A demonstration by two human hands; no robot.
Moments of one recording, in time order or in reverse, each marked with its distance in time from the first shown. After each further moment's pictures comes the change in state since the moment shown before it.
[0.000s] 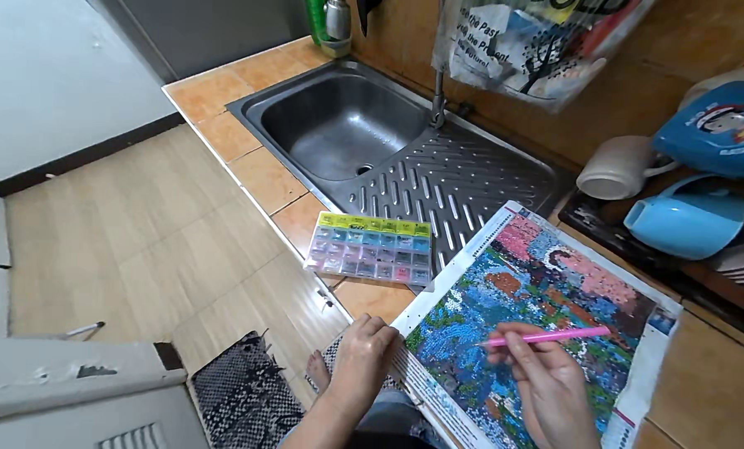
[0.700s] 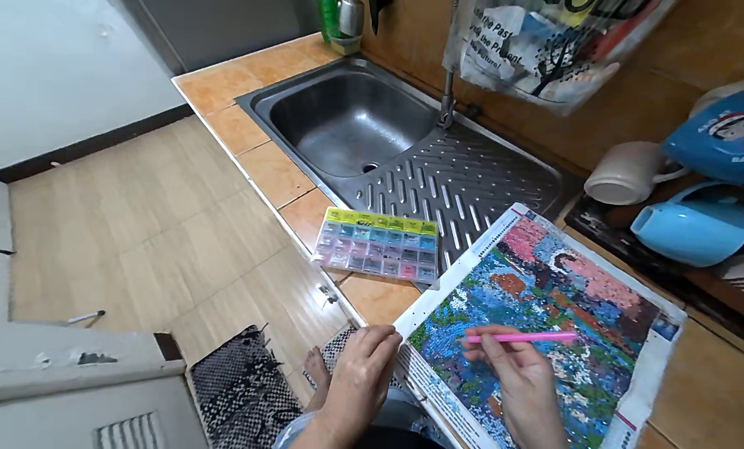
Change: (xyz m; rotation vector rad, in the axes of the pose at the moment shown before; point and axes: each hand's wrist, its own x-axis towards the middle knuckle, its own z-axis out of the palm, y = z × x) left_hand -0.033 -0.006 0.000 -0.062 0.081 0.082; right_hand -0.006 0.023 0.013 -0.109 -0.086 -0.045
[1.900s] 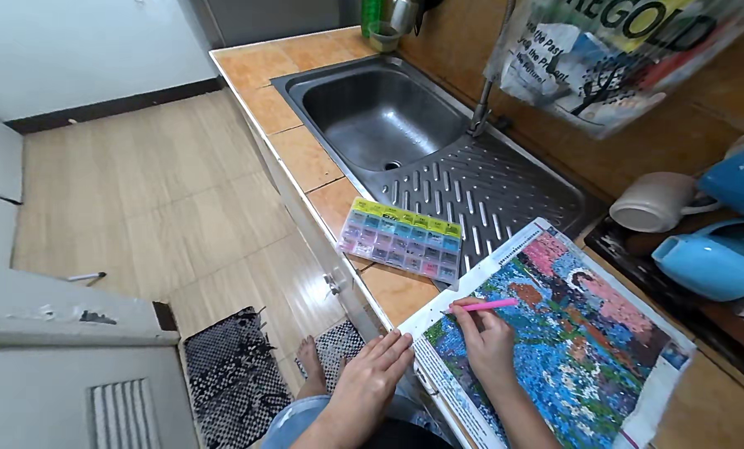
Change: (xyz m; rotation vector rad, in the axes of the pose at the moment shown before) left_hand -0.032 0.003 -0.004 0.124 -0.119 0.074; right_hand 0.037 0.036 0.034 -0.580 -0.074 -0.350
